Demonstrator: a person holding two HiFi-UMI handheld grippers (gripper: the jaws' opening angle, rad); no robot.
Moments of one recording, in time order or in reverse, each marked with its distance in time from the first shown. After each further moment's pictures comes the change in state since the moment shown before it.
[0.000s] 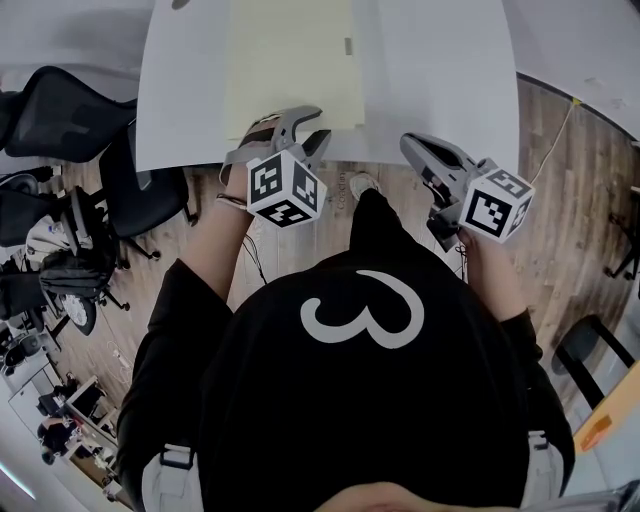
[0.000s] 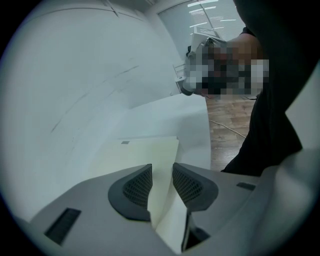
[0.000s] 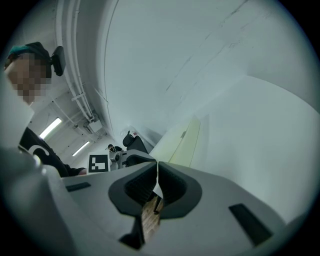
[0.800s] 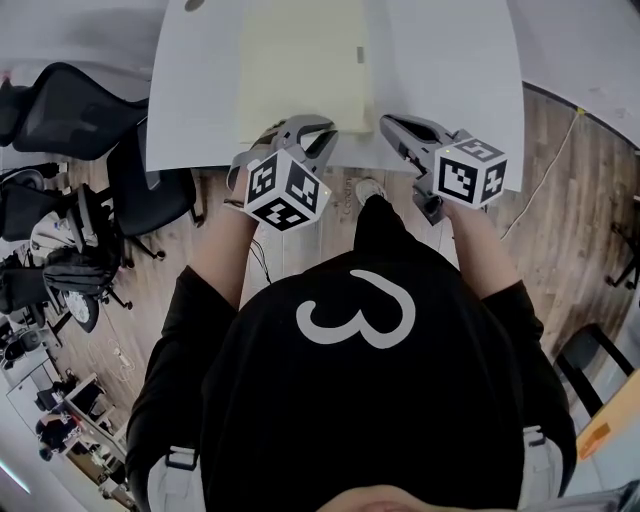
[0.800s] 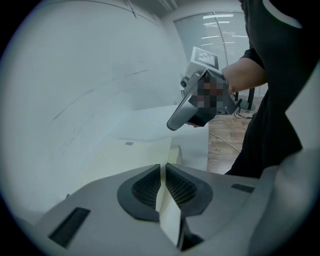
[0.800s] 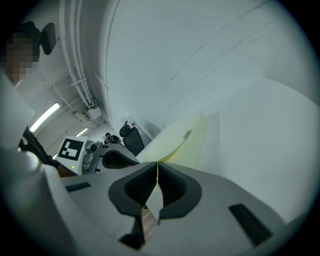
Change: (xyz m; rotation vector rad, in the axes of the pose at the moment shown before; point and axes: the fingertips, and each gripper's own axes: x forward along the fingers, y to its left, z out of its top) left arm -0.018 0.008 0.010 -0.135 -0.063 -0.053; right arm 0.062 -0.011 0.008 -0.106 0.085 -0.017
